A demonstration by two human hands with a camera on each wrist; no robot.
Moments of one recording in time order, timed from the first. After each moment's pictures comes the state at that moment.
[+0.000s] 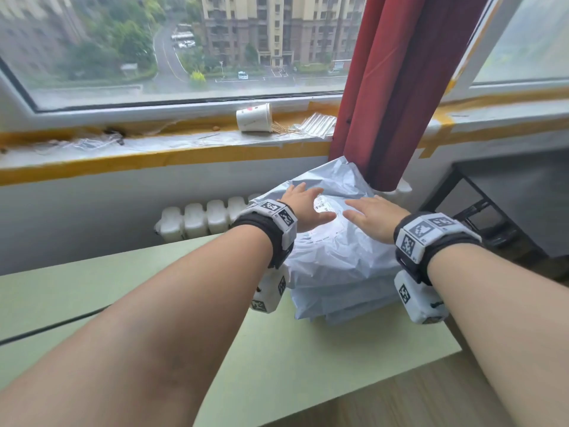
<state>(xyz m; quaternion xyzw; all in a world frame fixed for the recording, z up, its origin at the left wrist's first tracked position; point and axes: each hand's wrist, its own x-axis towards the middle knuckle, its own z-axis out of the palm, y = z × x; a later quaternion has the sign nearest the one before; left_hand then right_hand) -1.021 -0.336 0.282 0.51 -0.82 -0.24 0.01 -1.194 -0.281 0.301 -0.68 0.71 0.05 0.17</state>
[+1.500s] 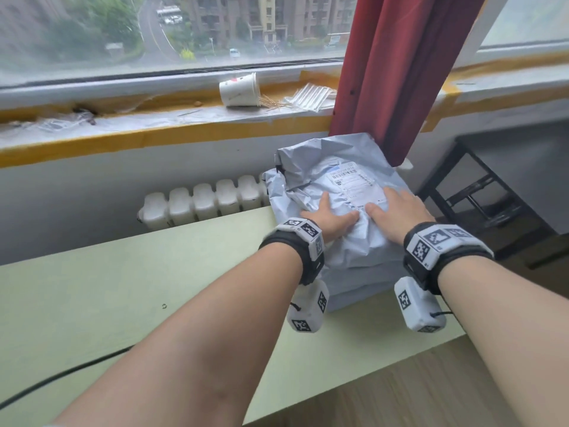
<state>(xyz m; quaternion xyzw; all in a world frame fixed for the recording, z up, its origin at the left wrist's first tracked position) -1.084 -0.310 0.215 0.60 -0.63 -0.48 0.05 -1.233 -0.273 0.240 -0.52 0.84 -0.03 0.14</state>
